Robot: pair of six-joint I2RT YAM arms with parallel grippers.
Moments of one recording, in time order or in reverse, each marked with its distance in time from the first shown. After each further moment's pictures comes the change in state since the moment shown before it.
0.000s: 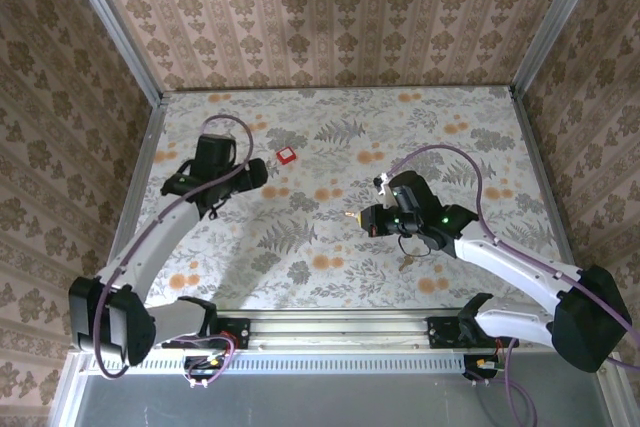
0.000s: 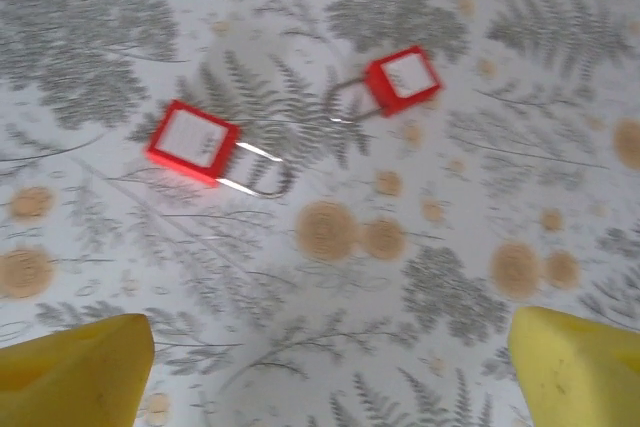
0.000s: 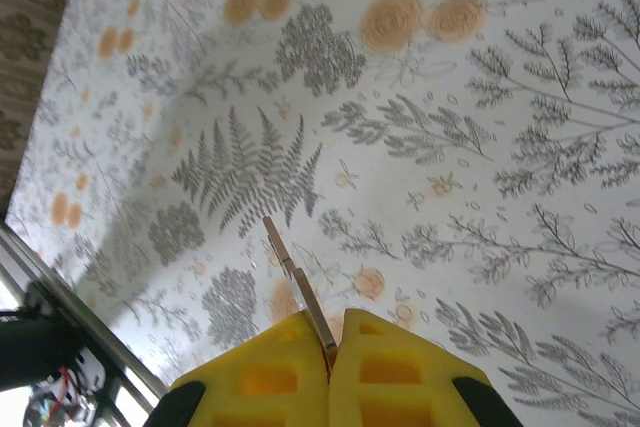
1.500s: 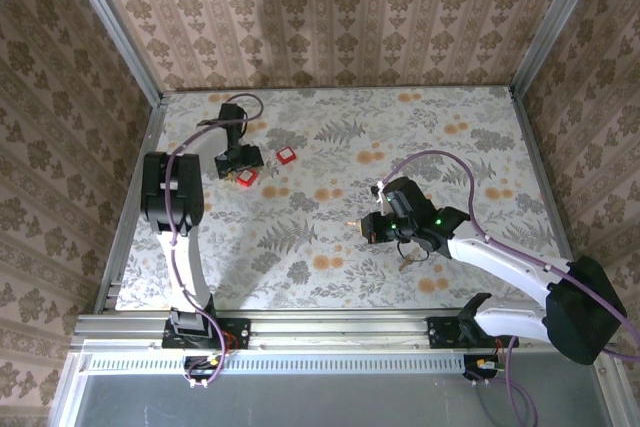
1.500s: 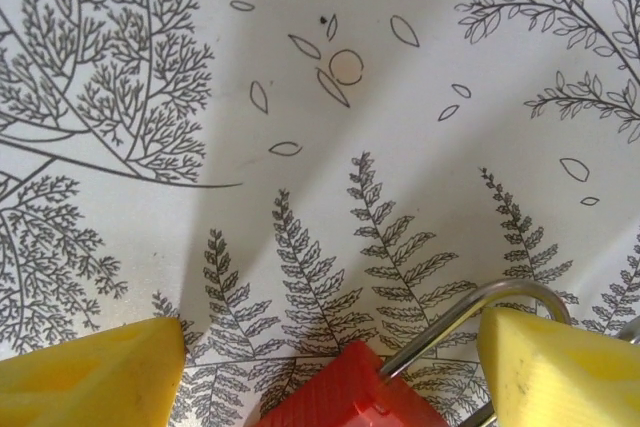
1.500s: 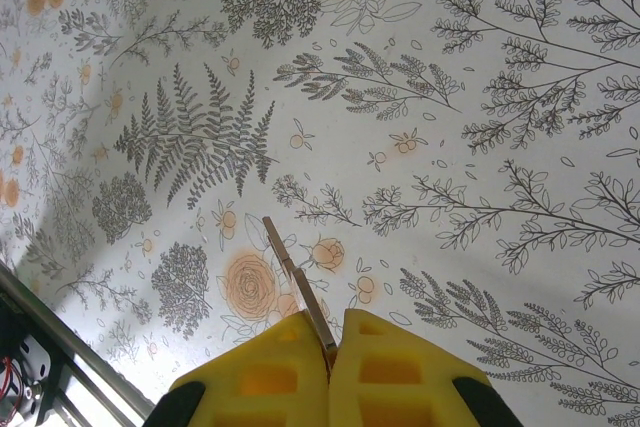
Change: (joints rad) left arm 0.138 0.861 0.552 -0.123 0.036 0.038; right arm 0.012 0.045 -0.029 -0.006 0.021 0.000
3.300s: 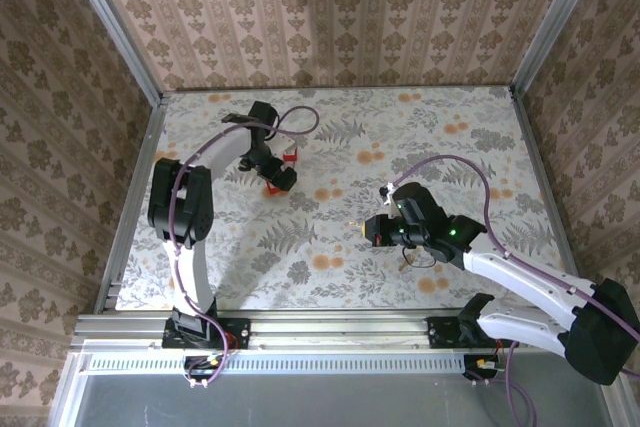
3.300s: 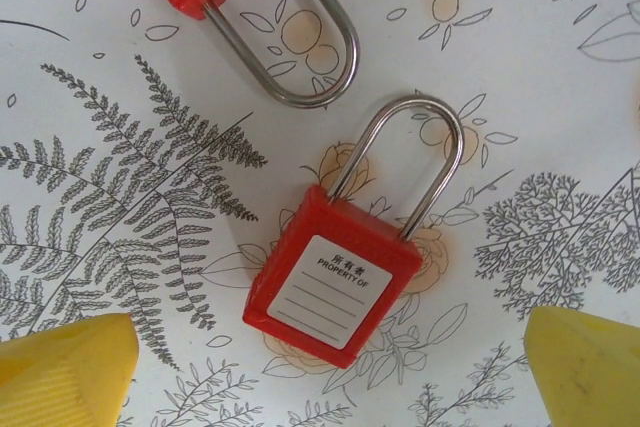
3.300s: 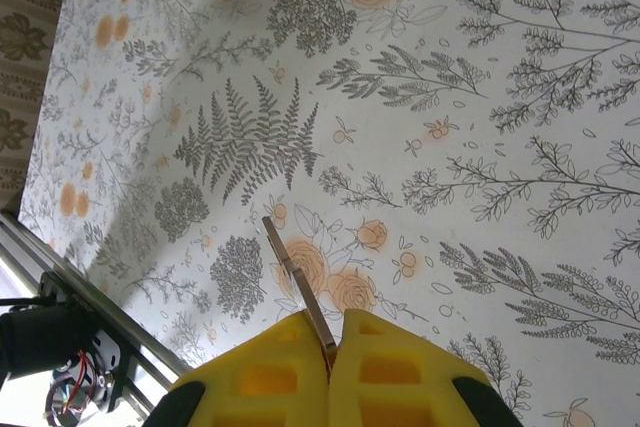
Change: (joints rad) left arm -0.186 -0.101 0.025 -0.207 0.127 0.749; right arm 0.029 -0.140 -0.033 -0.029 0.002 0.106
